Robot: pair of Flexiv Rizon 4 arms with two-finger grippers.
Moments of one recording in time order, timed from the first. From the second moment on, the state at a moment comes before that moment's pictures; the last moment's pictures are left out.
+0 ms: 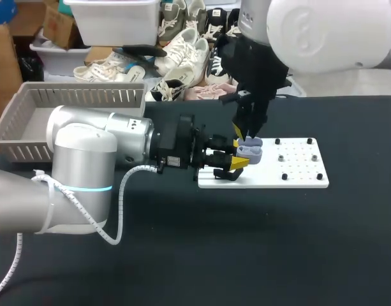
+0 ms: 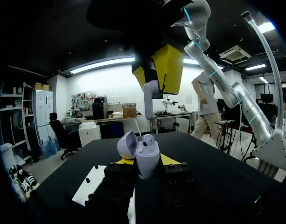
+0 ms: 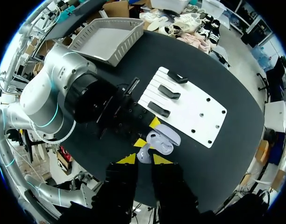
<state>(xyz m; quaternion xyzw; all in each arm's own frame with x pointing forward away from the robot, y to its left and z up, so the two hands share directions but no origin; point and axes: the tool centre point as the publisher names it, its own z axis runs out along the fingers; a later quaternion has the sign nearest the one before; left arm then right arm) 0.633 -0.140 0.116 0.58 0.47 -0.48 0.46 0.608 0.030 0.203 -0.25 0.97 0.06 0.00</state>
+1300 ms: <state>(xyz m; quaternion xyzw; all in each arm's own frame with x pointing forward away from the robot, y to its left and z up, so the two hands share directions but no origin) 0.633 -0.140 0.116 0.58 0.47 -0.48 0.46 0.611 0.032 0.183 -0.27 0.96 0.06 0.01</state>
